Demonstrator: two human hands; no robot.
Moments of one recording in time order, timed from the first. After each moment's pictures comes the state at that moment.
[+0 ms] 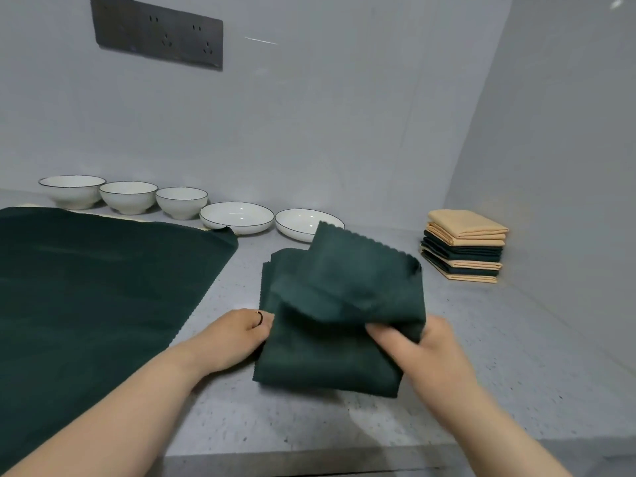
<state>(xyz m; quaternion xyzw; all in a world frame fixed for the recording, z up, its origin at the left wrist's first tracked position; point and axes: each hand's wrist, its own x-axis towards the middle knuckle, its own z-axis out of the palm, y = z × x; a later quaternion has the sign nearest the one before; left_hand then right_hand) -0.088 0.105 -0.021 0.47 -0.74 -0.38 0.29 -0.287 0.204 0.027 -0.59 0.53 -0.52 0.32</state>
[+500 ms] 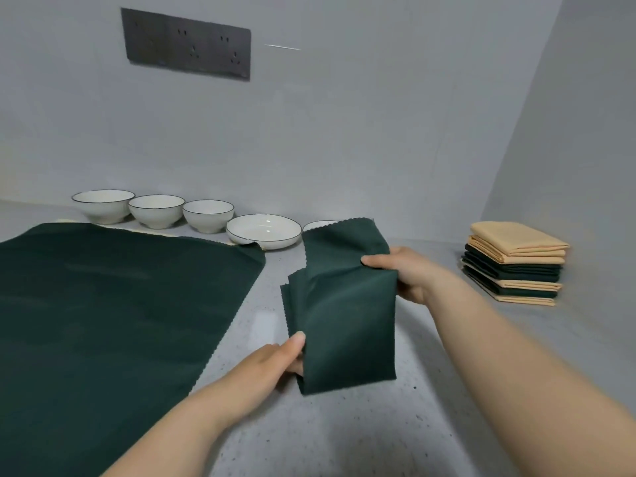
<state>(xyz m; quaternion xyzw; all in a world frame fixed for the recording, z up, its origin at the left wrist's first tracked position) -0.079 0.100 -0.023 0.46 -0.68 -0.50 0.28 -0.291 0.031 0.058 -0.51 0.55 -0.41 0.51</state>
